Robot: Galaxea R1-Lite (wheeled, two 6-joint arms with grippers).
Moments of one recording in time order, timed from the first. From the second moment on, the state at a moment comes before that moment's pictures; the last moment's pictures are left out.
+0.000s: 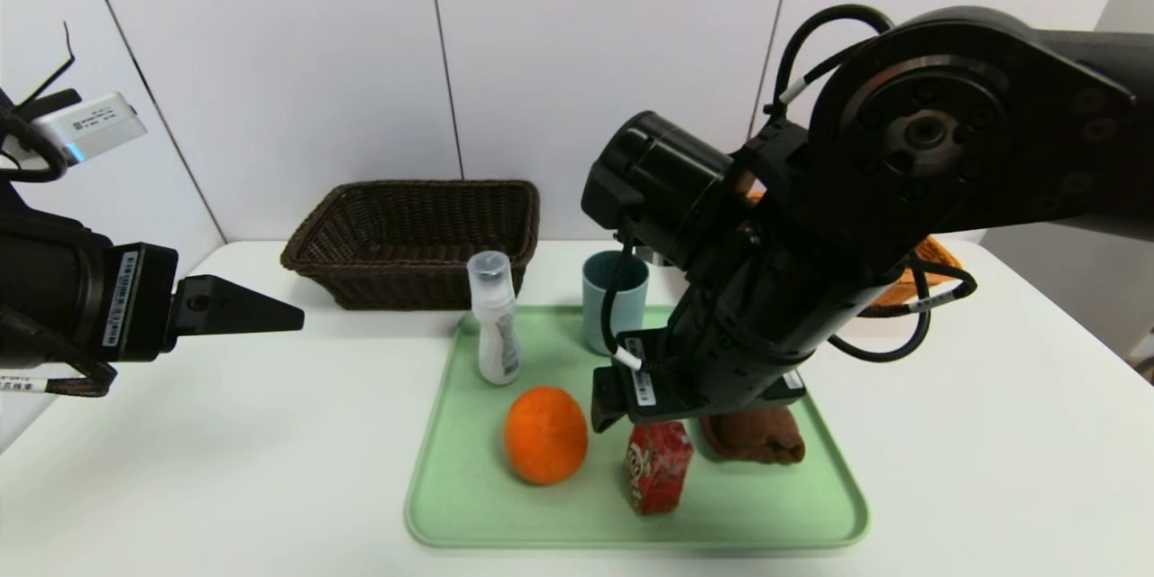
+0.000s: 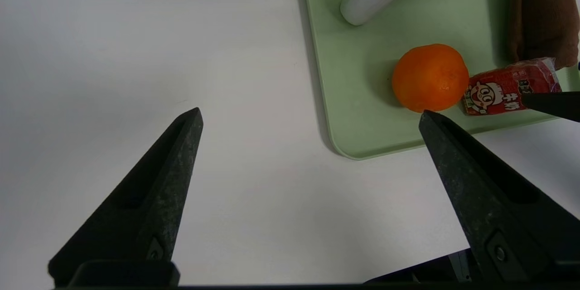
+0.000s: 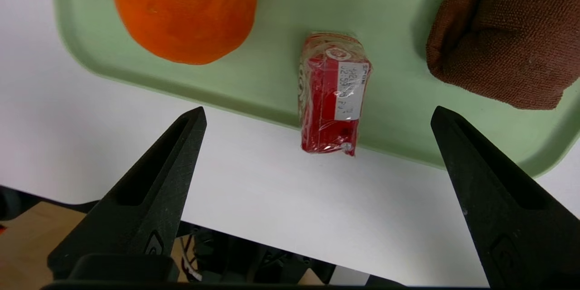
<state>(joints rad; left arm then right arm) -0.28 1.26 -1.27 0.70 -0.09 -0.25 0.88 2.01 -1.94 1.14 -0.11 0.63</state>
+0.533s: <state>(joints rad) -0.28 1.25 -1.27 0.70 -0.09 -0.25 0.87 2.08 -1.94 1.15 -0.10 0.64</state>
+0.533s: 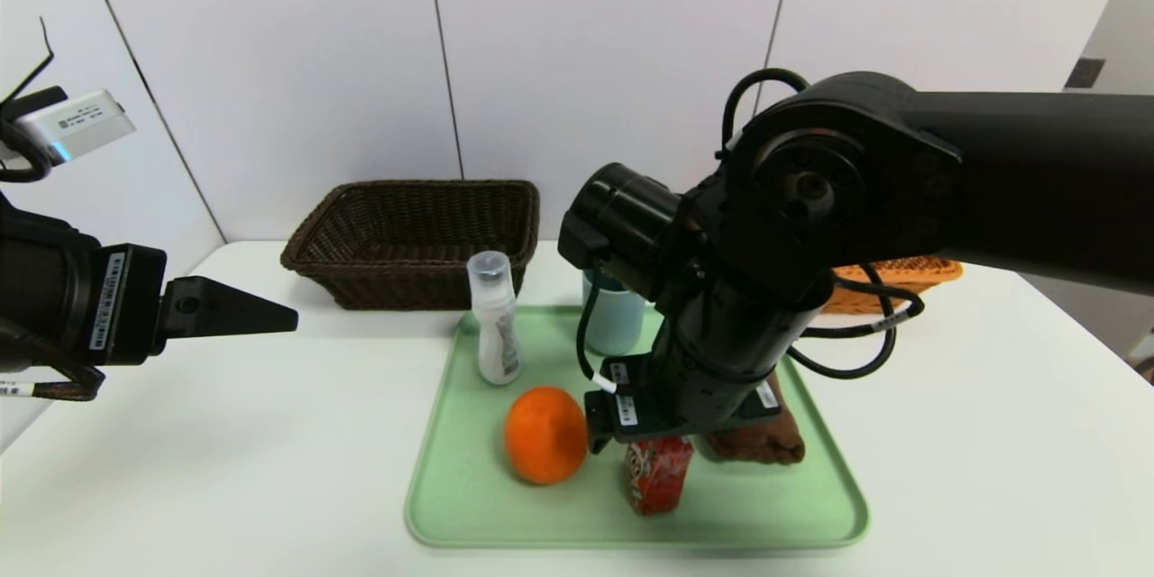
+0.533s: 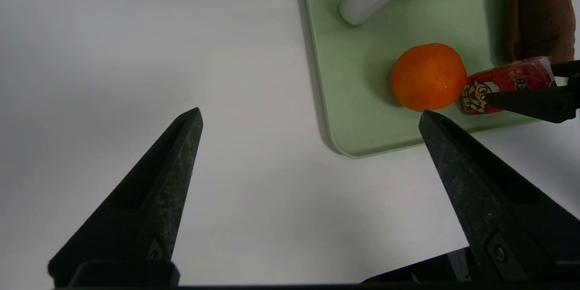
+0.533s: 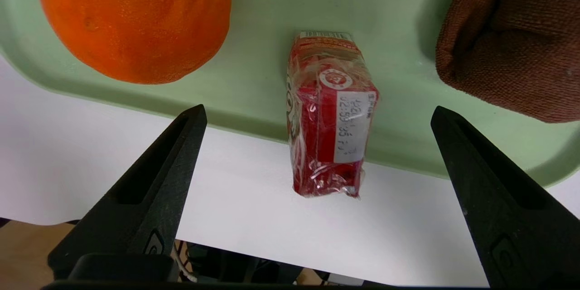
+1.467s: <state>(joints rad) -0.27 1.21 -1.24 0.72 -0.09 -0.25 0.83 2.15 -1.94 1.15 -0.06 0.64</state>
